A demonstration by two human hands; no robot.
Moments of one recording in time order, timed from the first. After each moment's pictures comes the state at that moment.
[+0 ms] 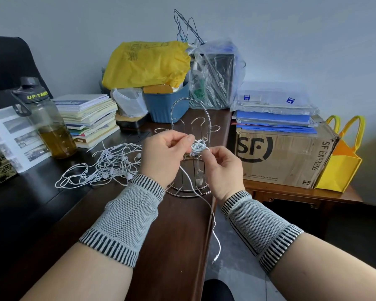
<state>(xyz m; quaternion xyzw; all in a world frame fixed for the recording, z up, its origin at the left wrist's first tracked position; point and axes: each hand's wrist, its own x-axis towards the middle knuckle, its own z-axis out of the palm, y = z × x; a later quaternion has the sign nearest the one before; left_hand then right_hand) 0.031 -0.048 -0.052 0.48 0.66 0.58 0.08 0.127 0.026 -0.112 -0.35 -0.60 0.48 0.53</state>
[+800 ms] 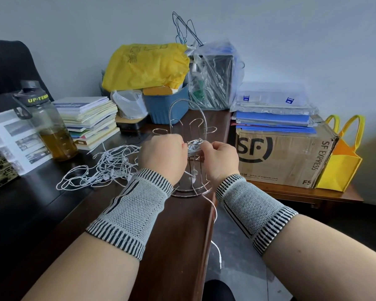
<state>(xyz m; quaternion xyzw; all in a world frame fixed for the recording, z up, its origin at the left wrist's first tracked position) 0.027 -0.037 -0.045 0.52 0.81 0.21 -0.18 0.110 0.042 -0.088 -0.47 -0.61 0.45 0.46</state>
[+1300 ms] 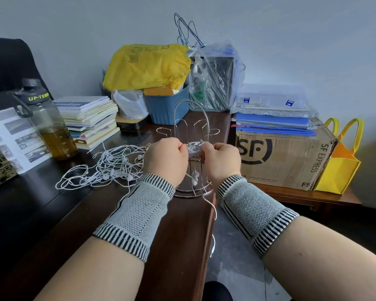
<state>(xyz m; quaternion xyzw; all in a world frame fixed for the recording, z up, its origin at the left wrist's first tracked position) 0.025 -0.031 -0.058 0.48 0.81 0.31 -0.10 0.112 0.038 -0.083 -0.49 -0.62 0.41 0.46</state>
